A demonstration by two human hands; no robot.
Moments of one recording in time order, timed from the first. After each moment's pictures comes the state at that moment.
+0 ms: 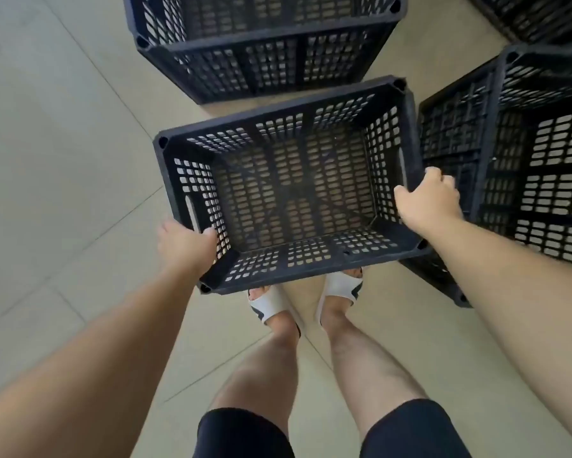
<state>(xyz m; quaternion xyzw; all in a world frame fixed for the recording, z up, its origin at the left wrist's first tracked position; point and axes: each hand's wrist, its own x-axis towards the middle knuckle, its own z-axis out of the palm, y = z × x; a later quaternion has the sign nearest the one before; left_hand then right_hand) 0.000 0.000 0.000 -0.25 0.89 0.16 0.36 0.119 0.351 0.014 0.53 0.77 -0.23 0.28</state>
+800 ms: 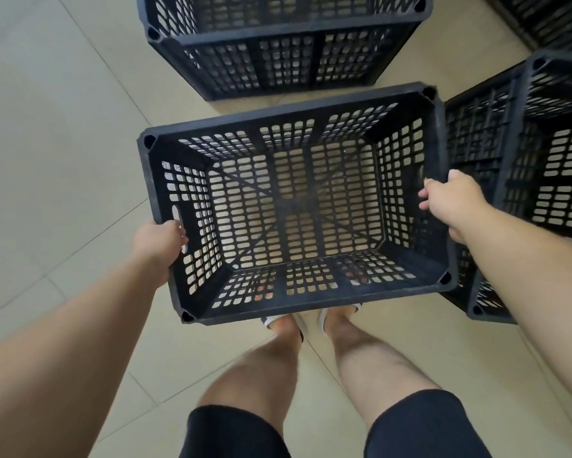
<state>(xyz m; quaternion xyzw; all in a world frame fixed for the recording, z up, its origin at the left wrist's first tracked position) -0.034 -0.037 -0.003 -0.37 0.81 0.32 0.33 0.110 0.371 -0.011 0.62 0.65 -0.40 0.20</state>
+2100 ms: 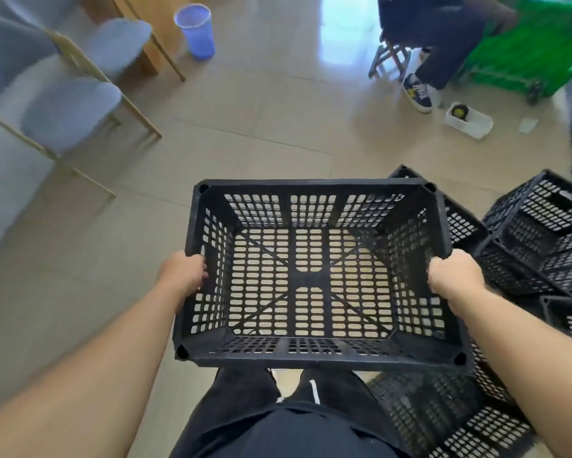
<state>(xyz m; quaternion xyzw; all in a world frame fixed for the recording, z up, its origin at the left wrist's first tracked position) 0.223 -0.175 0.527 -0.55 0.71 0.44 0.09 0.046 0.242 0.522 0.20 0.93 -0.23 0.21</state>
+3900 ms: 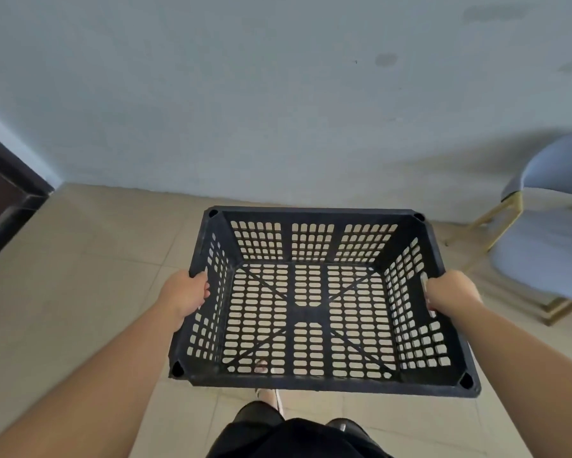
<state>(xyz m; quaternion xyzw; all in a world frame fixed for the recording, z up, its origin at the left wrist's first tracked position) 0.854 -0.701 0.629 -0.86 0.24 0.36 -0.26 0.425 -0.825 0.627 -0.49 0.80 -0.08 0.33</state>
